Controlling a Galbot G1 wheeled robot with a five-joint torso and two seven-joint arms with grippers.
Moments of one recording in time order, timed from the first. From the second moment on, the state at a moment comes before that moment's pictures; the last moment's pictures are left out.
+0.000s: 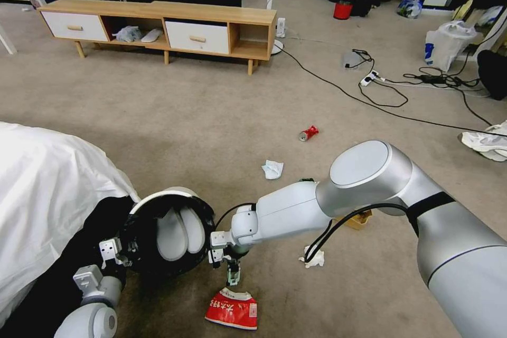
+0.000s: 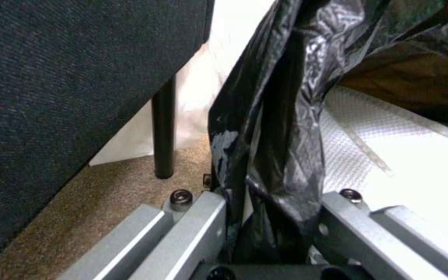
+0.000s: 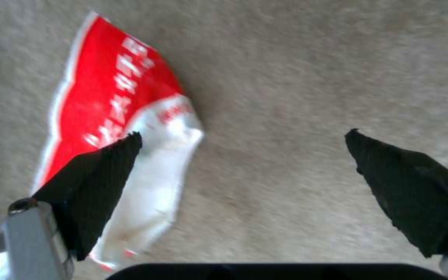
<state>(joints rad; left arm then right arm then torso) 1.49 -1.41 -0.83 -1.80 -0.39 0.22 0.11 -2.86 -1.61 1.24 1.19 1.21 -0.34 -0.32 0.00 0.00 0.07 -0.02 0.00</state>
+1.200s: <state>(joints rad) 1.50 -1.42 -0.85 -1.79 -0.38 0.21 0.11 -2.94 -1.61 1.24 1.17 1.21 -0.34 -0.28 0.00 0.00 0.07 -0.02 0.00</state>
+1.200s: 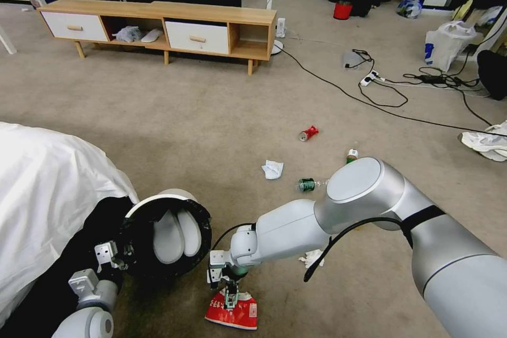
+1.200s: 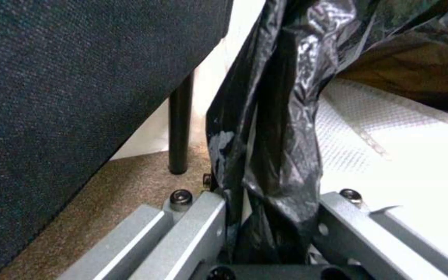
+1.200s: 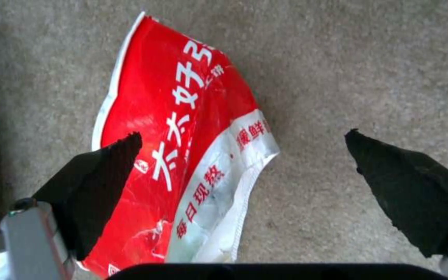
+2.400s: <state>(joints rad) 1.51 -1.43 -0.85 -1.79 -0.36 0.19 0.12 -2.94 -1.61 1.22 1.15 1.22 -0.31 -0.28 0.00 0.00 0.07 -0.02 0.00</state>
